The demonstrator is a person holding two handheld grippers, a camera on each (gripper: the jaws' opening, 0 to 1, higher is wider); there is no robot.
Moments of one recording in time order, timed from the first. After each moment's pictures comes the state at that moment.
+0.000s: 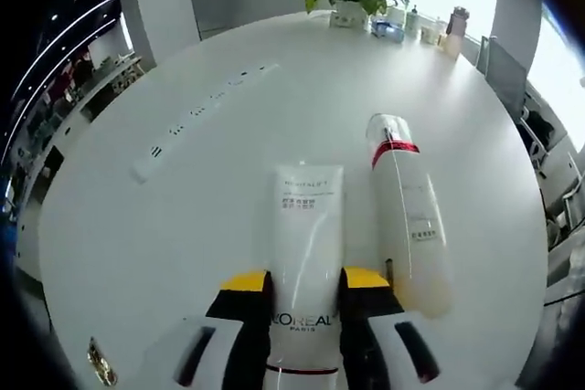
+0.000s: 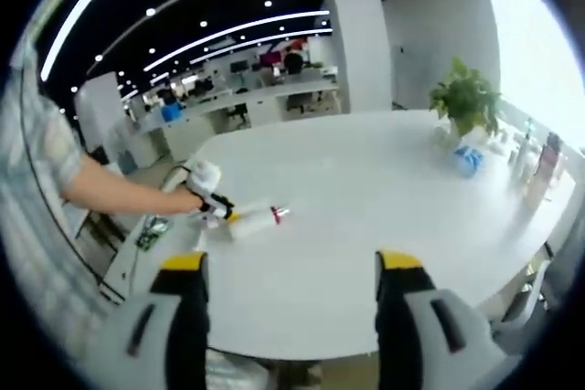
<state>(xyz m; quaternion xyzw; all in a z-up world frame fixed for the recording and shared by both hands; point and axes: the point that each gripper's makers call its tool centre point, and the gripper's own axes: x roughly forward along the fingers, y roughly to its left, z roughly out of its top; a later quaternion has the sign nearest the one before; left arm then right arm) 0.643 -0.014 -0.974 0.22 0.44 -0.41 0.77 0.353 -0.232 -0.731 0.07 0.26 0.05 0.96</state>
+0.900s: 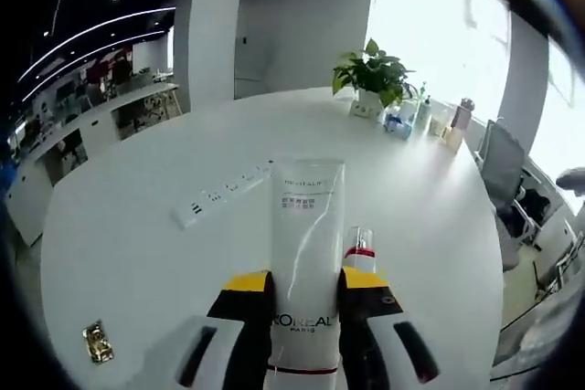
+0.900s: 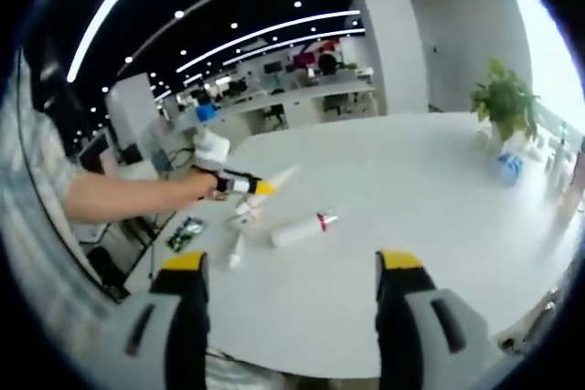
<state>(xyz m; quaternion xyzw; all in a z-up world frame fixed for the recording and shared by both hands) 0.634 -0.015 -0.856 0.06 0.33 -0.41 0.85 0.386 -0.164 -0.732 0.08 0.25 0.16 0.95</state>
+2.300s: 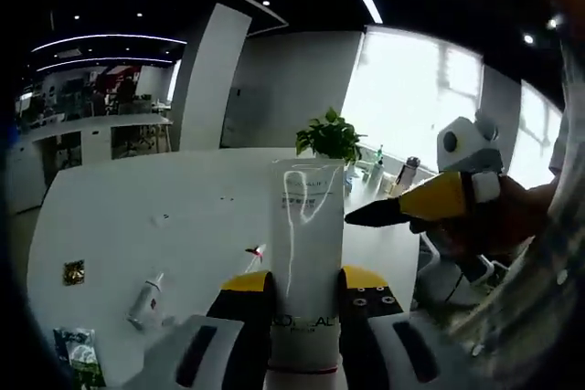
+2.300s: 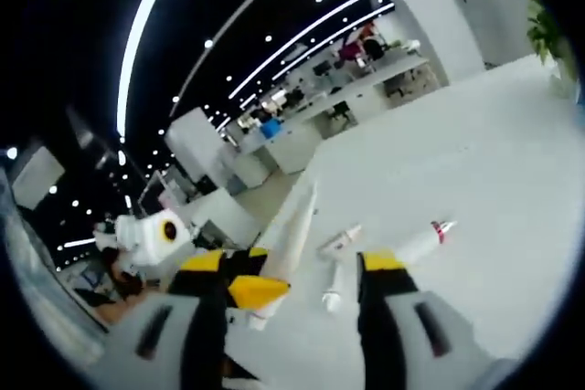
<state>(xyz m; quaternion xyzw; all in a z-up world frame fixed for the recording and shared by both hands) 0.447 -0.008 -0.775 -0.05 0.24 -0.46 0.85 0.456 -0.047 -0.728 0.24 0.23 0.30 0.90</state>
